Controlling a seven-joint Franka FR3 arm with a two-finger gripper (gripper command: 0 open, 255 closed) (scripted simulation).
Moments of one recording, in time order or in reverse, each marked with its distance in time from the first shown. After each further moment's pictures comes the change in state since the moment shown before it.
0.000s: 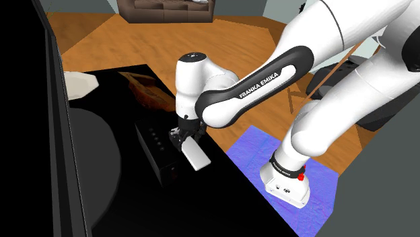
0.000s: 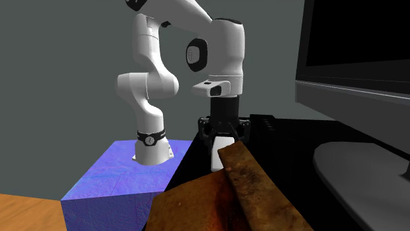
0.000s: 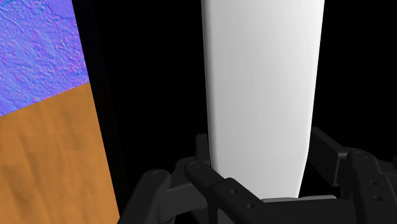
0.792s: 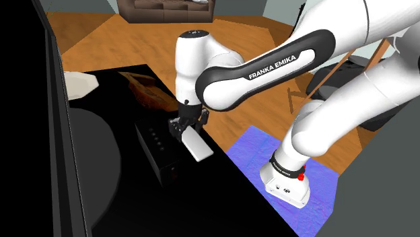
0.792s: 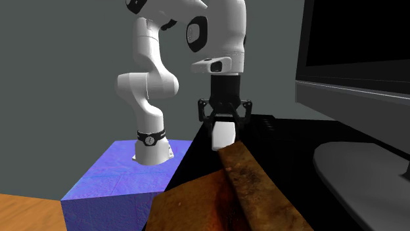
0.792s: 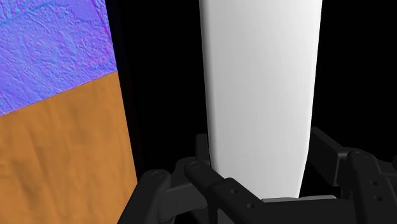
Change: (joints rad) arm 0.017 -0.106 -0.042 0.066 0.022 -0.168 -0.025
